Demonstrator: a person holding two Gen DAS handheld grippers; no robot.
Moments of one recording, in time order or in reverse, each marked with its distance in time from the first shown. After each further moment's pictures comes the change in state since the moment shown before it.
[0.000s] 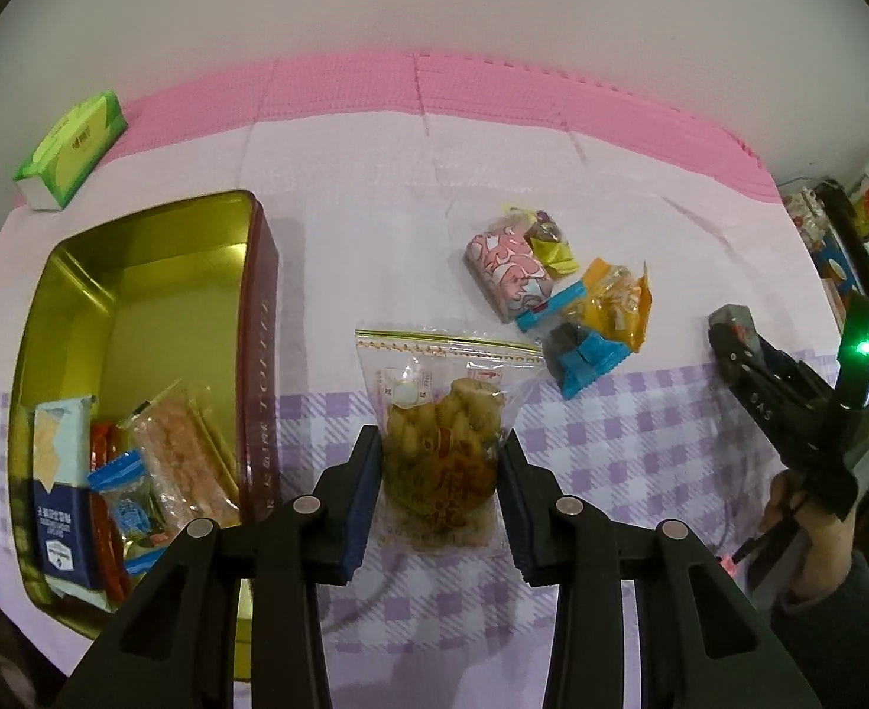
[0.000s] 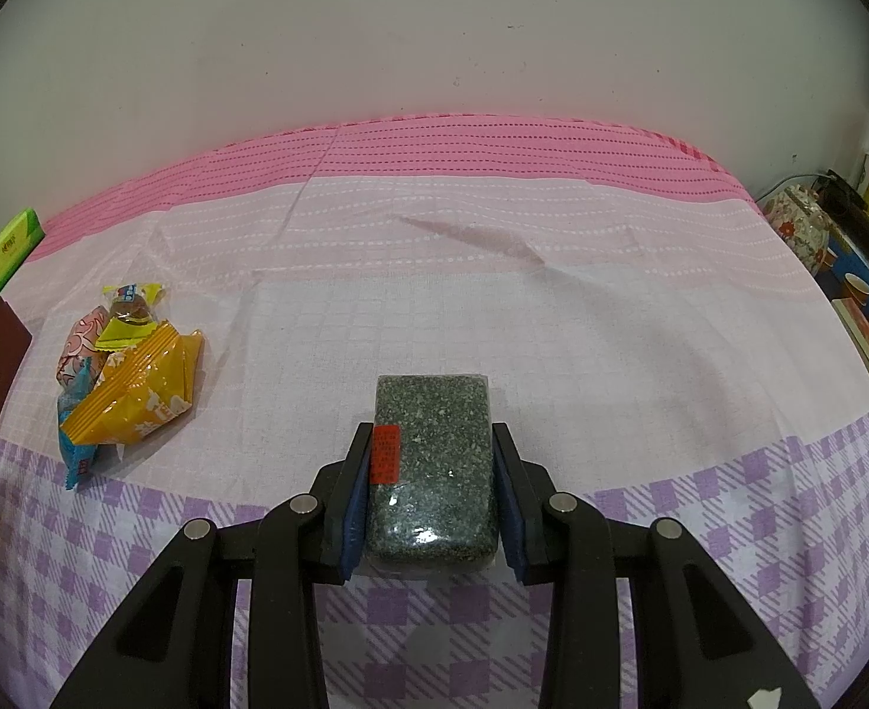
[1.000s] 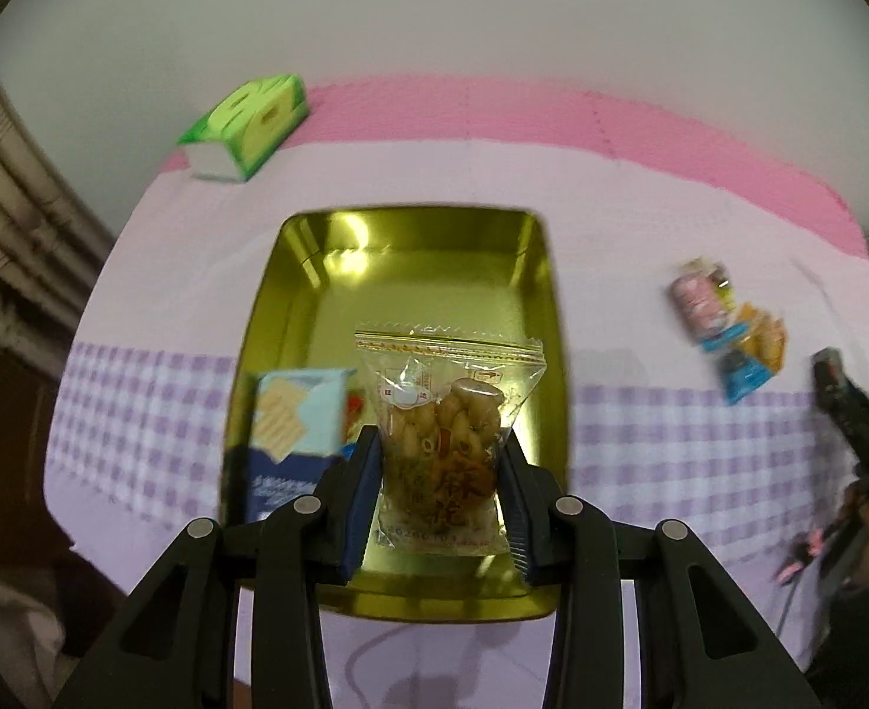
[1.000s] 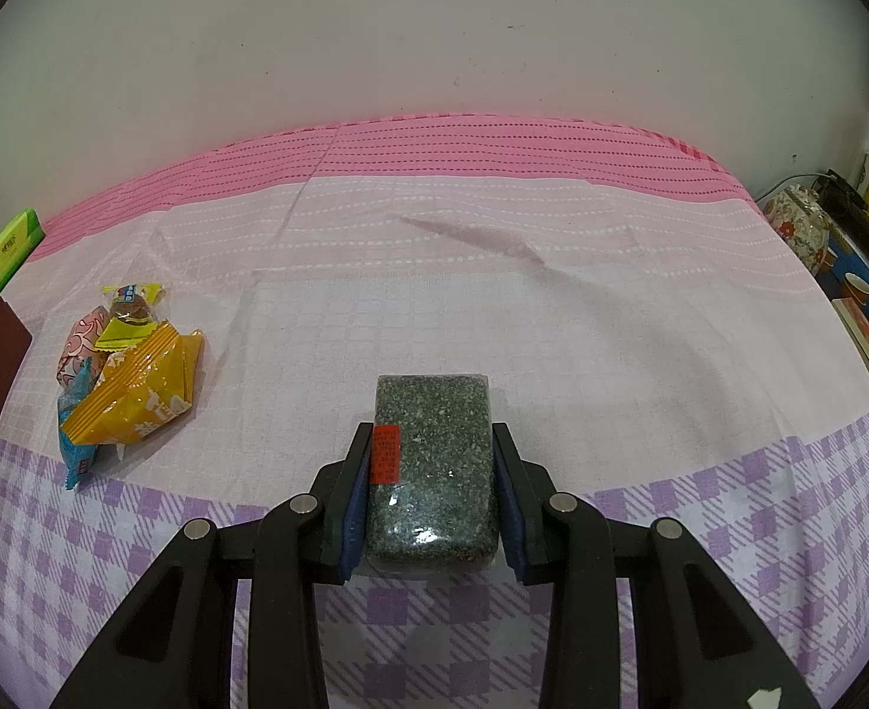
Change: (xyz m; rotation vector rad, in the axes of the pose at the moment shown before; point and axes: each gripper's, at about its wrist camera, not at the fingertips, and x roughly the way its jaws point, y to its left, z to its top) left arm -0.056 0.109 -0.011 -0.119 -0.015 0.227; right arm 0.000 0.000 0.000 0.003 0.000 0.001
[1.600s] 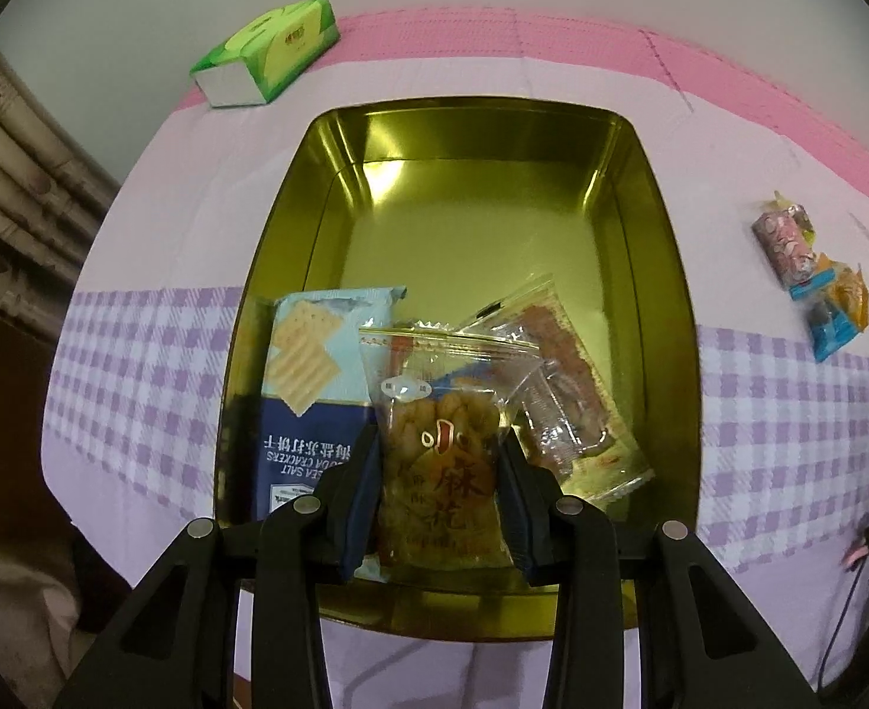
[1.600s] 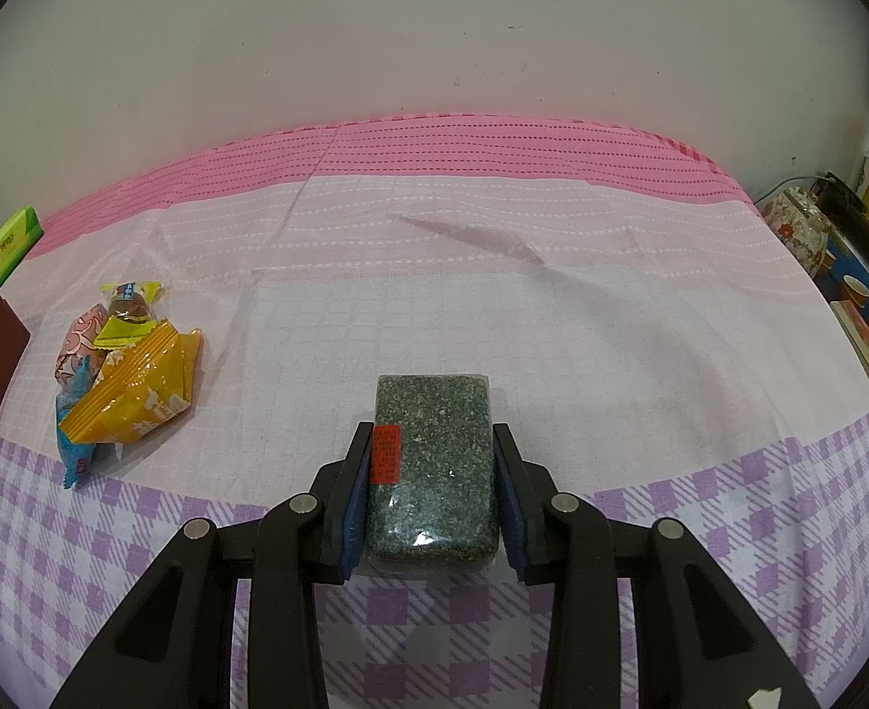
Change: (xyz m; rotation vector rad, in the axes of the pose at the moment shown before) left arm 0.050 0.019 -0.019 -0.011 0.097 0.066; right arm -0.001 0.000 0.000 0.002 0.001 0.000
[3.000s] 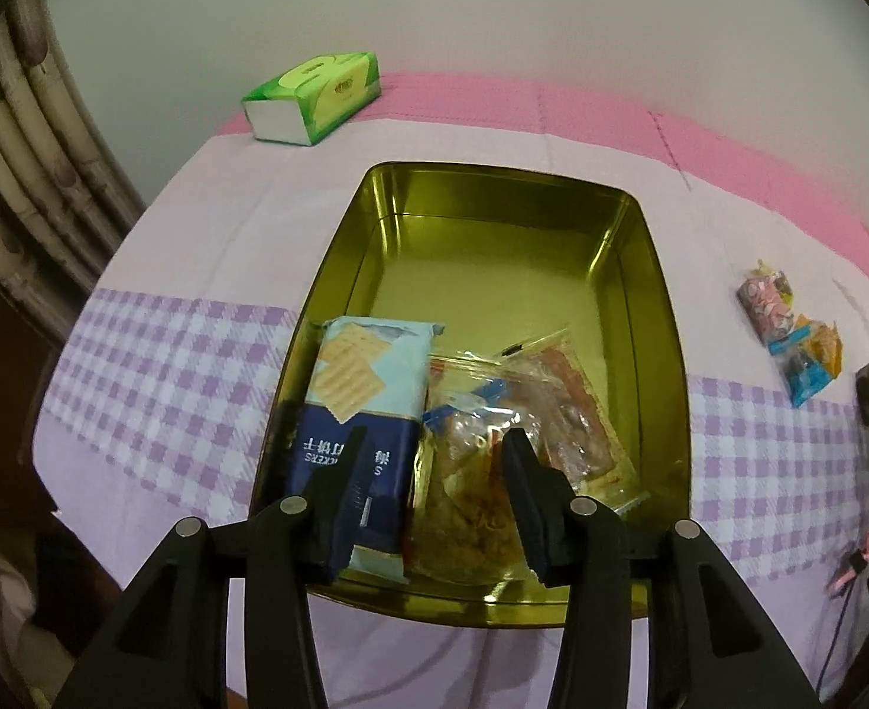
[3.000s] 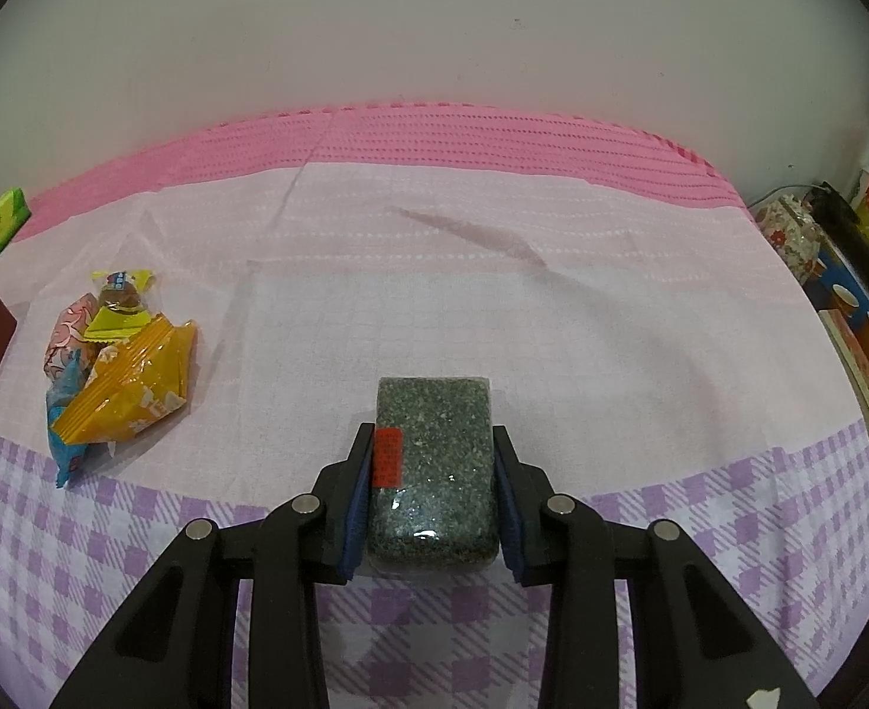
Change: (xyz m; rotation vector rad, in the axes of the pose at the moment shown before) left arm -0.036 0.018 -0.028 -0.092 -0.179 -0.053; right arm -0.001 0.002 0.006 -0.029 0.046 -0.046
